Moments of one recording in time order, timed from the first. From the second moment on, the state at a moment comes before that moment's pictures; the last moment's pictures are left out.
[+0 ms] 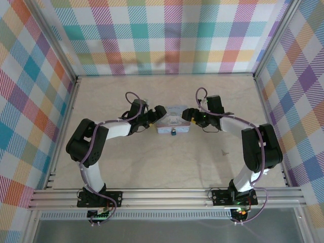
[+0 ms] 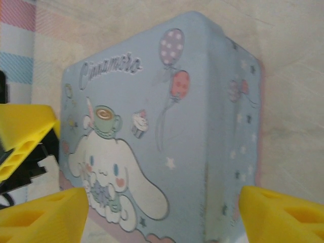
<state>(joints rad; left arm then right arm) -0.47 1.82 0.97 0.23 0.28 -0.97 0.28 1.66 0.93 -0.10 -0.54 0.56</state>
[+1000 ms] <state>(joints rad) -0.80 1.35 0.80 -0.19 0.13 -0.80 0.19 1.20 0.72 -0.85 0.01 0.74</state>
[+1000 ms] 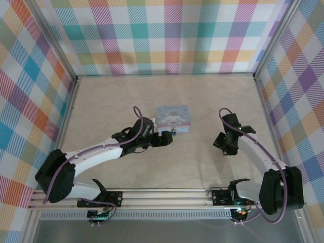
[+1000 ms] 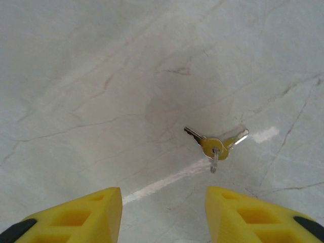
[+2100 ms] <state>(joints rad) -0.82 1.39 0.77 -0.16 0.10 -0.83 0.03 1.30 0.59 -0.72 -0.05 0.81</state>
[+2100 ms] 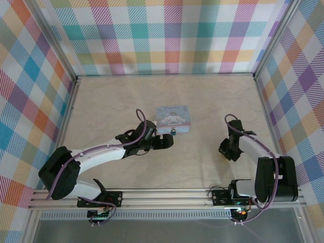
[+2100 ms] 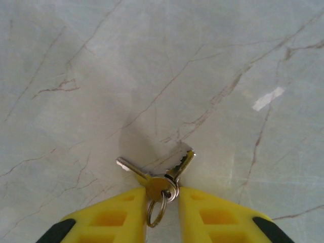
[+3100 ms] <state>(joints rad) -0.73 1.30 0.95 -0.22 0.13 -0.80 0.05 0.94 0.81 -0.55 -0.58 0.56</state>
